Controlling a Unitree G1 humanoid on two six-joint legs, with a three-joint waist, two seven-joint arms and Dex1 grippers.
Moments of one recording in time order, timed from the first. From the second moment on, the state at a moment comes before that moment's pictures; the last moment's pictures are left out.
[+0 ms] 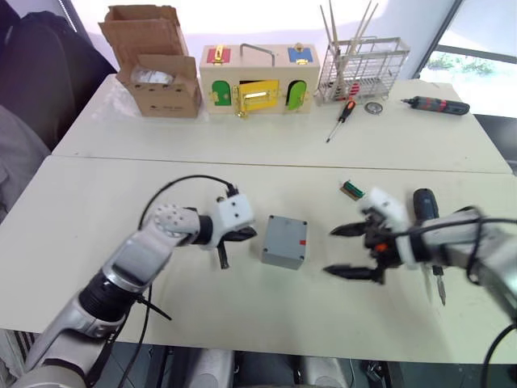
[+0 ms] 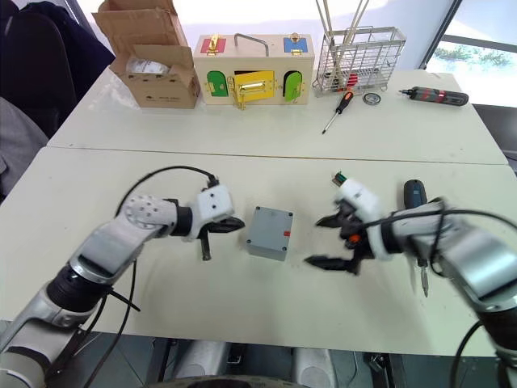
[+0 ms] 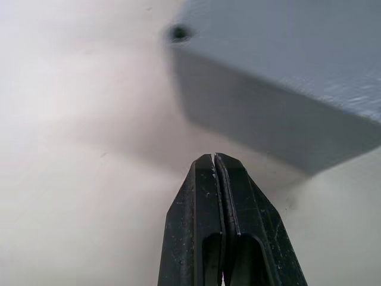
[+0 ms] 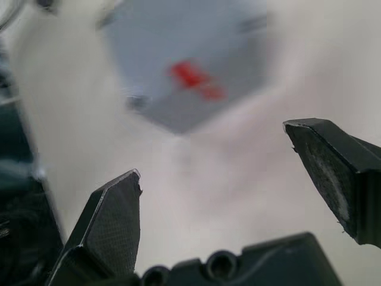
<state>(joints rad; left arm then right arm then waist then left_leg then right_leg) -0.53 0.61 -0.31 -0.32 -0.19 0.78 -0.90 -0.30 -1.07 -0.06 -0.50 0.61 0.97 0.97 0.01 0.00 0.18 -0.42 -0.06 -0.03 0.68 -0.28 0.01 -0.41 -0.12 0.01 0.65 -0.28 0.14</state>
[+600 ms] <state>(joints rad) -0.56 0.50 -0.14 -0.33 -0.47 0.91 -0.86 -0.52 -0.67 -0.06 0.19 0.34 0.52 0.74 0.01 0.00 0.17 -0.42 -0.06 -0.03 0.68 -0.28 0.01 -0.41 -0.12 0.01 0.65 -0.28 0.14</state>
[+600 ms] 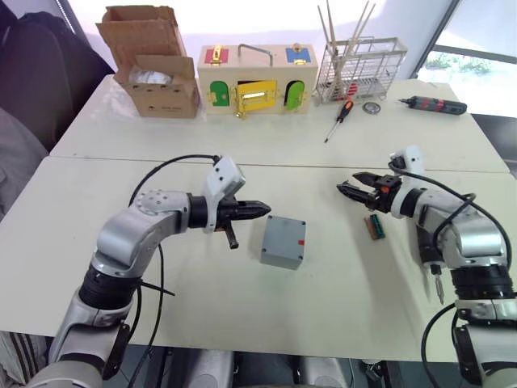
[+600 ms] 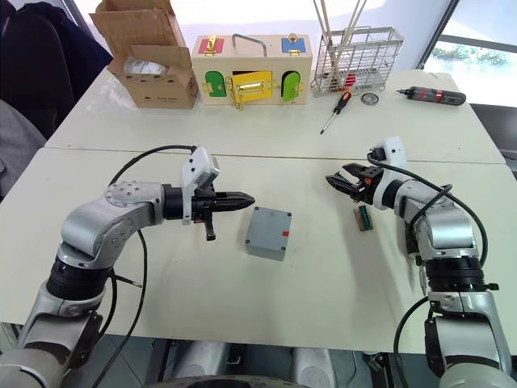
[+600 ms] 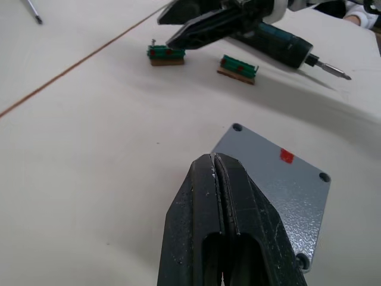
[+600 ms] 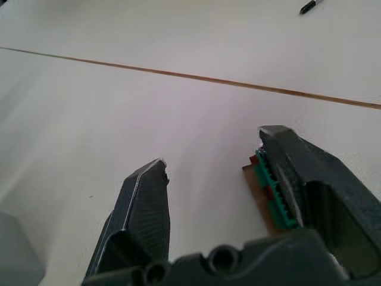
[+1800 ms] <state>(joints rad) -0.53 0.50 -0.18 -0.35 -0.49 0.91 -0.81 -0.57 -0.59 -0.09 0.35 0.31 0.50 0.66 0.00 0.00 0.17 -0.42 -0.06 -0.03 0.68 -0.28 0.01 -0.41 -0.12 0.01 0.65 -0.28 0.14</state>
